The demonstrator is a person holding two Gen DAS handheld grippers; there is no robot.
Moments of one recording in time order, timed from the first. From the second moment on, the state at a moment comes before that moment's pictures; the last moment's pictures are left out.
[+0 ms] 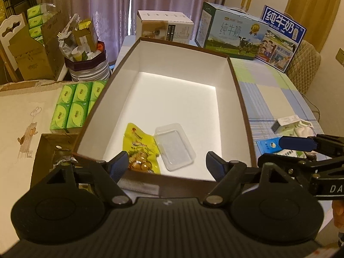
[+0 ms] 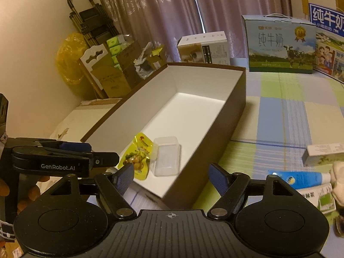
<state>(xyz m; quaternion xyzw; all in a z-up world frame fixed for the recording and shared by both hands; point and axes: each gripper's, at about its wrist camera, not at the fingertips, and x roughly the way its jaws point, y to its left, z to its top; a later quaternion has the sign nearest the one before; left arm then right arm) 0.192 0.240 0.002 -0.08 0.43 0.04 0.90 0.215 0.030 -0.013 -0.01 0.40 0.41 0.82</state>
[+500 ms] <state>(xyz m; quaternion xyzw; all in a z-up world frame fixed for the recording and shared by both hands) 0.168 0.175 0.001 -0.08 0.44 0.03 0.89 0.210 -0.040 -0.016 -0.01 0.42 0.41 0.81</state>
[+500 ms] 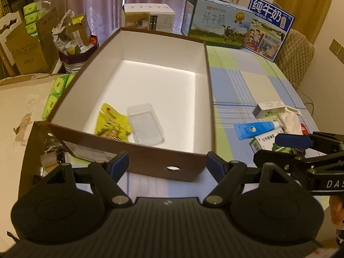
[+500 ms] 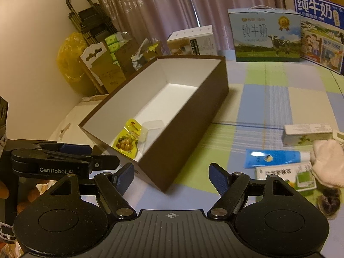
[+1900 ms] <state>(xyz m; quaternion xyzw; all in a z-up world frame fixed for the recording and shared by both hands) 0.215 -0.026 -0.047 -0.04 0.47 -0.06 0.88 0.267 -0.257 -0.051 0.02 0.47 0.28 0.84</state>
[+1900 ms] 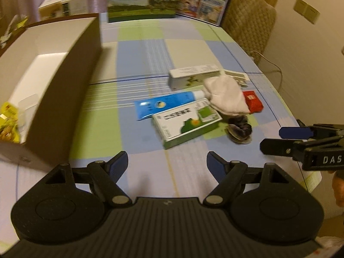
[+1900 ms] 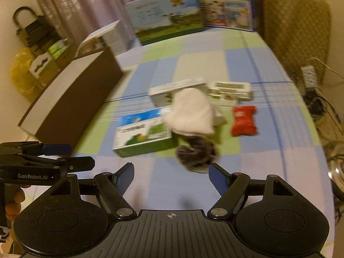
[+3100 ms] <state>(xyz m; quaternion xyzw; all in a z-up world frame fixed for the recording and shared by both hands) 0.280 -0.086 -0.112 0.10 0.44 -0.22 0.87 0.279 -0.349 -0.088 0.08 0.51 0.13 0.85</state>
